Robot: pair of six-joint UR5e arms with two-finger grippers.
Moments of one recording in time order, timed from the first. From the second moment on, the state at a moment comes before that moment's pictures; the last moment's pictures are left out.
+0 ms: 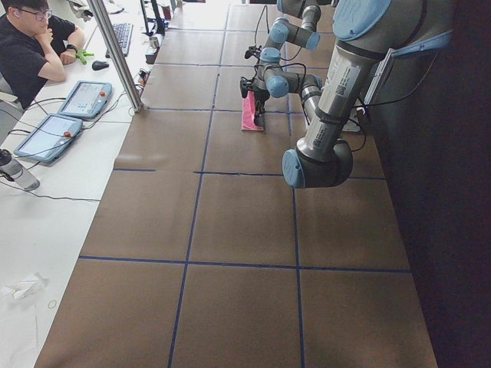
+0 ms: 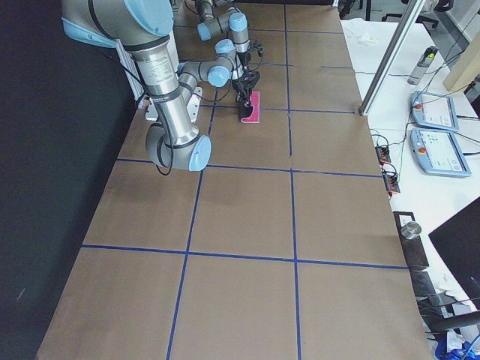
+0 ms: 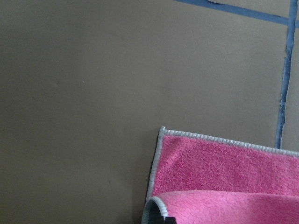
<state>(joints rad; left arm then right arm) -0.41 -2.15 -1.85 -1.54 -1.69 -1.50 0.33 -0.98 1.83 -1.59 1.44 1.78</state>
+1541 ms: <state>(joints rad) -0.54 -2.15 -1.69 -1.75 -1.80 -1.31 0.68 -0.95 1.71 -1.57 1.84 1.24</state>
